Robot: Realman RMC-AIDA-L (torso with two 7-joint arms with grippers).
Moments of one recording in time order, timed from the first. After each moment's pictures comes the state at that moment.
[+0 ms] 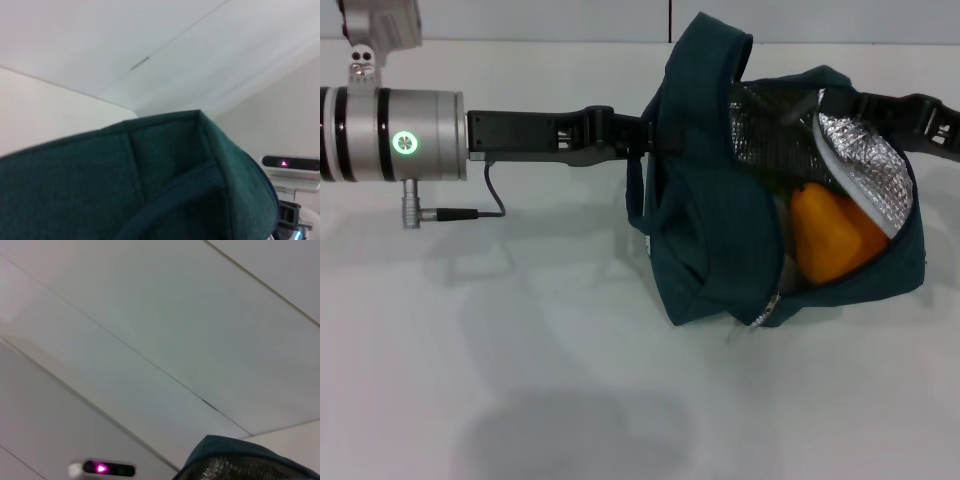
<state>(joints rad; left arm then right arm) -0.67 -2.02 0.86 0.59 1.80 1.60 -2.22 0.65 1.94 -0.89 -0.33 -1.47 -1.56 1.87</state>
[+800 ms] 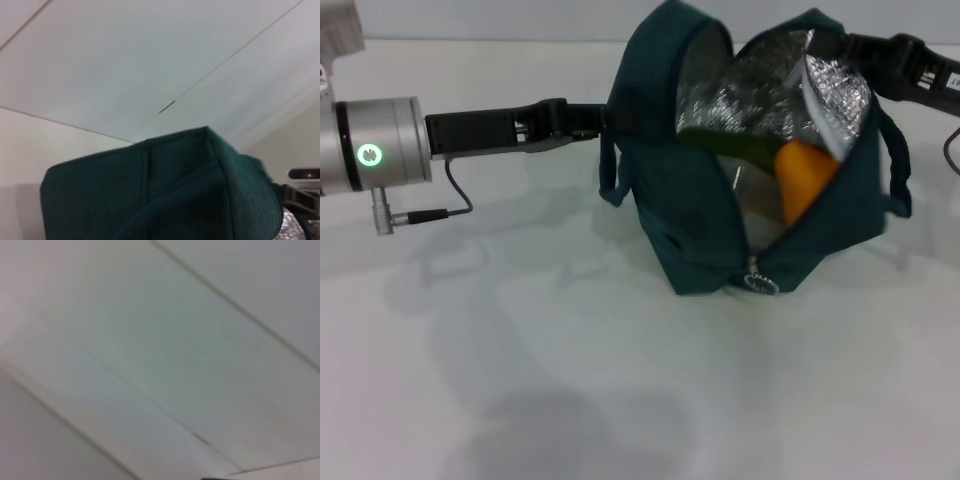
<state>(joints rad) -0.61 -2.02 0.77 0.60 1.80 1.55 -2.10 0.72 1.95 -0.90 -0.32 -1.39 -1.46 1.88</state>
